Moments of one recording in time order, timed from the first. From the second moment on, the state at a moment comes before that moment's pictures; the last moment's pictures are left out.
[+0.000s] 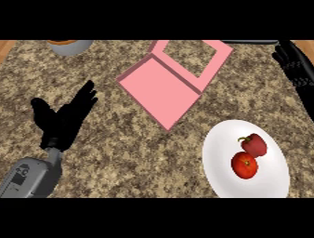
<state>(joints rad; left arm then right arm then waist) -0.25 0.35 -0.26 -1.42 0.38 0.16 0.19 -0.32 -0.58 0.12 -1.60 -0.22 0.07 -0.14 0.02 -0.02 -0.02</state>
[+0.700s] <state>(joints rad) -0.27 0.50 -0.27 -1.52 0.16 0.07 -0.06 -0.24 -0.83 -0.12 -1.41 -0.25 0.47 -0.49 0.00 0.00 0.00</state>
